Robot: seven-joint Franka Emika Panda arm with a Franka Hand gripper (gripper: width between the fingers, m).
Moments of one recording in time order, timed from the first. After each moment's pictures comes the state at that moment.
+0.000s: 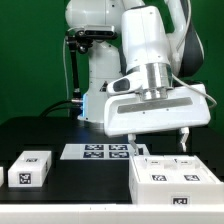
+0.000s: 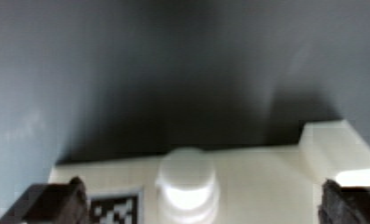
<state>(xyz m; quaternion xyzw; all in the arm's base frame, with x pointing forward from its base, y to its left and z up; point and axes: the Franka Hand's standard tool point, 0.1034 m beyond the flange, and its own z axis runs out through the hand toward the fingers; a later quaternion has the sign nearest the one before) 0.486 0.101 0.041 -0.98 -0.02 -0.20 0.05</state>
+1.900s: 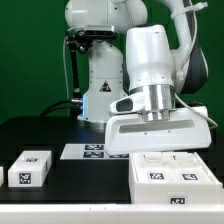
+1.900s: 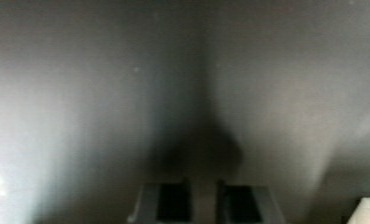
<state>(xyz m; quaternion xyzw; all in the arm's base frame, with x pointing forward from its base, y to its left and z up) 0.492 0.101 0.004 -0.98 -0.02 -0.17 0.04</state>
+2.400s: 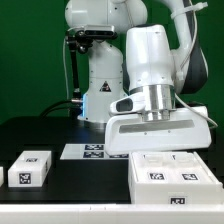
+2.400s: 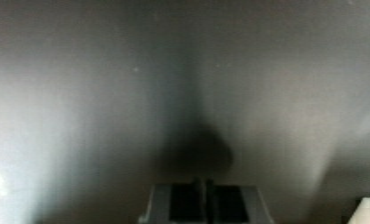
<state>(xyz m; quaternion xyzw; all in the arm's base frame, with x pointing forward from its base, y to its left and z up) 0.492 0.101 0.004 -0.98 -0.02 -0.17 0.04</state>
